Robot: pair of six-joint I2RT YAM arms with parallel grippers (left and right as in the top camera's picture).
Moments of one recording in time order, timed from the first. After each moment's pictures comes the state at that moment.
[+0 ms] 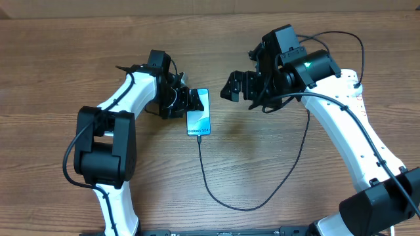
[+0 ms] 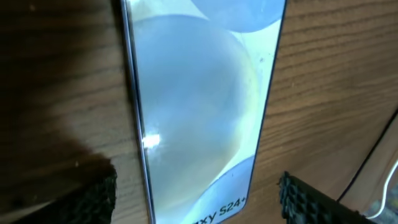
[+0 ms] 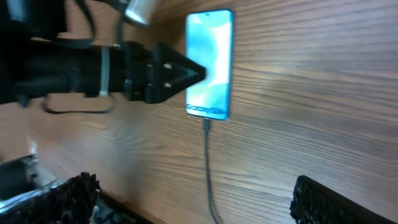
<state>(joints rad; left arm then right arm) -0.18 2.09 1.44 -0.81 0.52 -0.27 0.37 1.70 1.63 -1.12 -0.42 0.44</state>
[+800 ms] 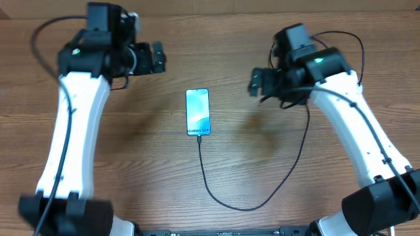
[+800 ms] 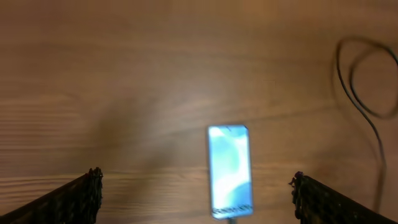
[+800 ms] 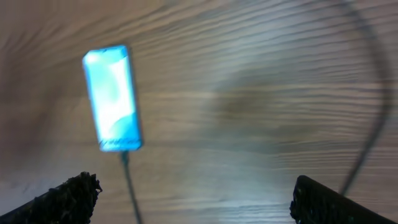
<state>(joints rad) -0.07 1.68 1.75 -1.04 0.16 -0.21 0.29 1.70 1.63 -1.17 -0.11 0.45</state>
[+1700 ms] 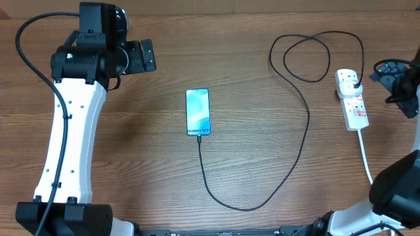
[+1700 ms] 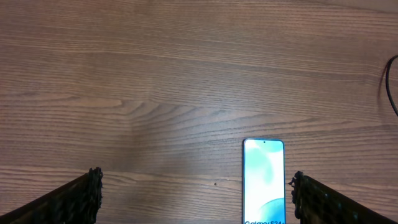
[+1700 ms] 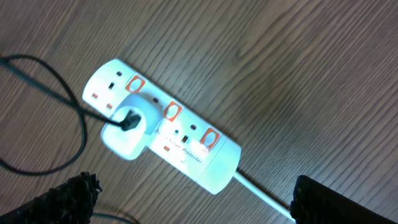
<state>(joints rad) -0.07 1.65 1.76 -1.04 0.01 -0.21 -0.46 1.79 1.63 -1.07 0.08 0.46</state>
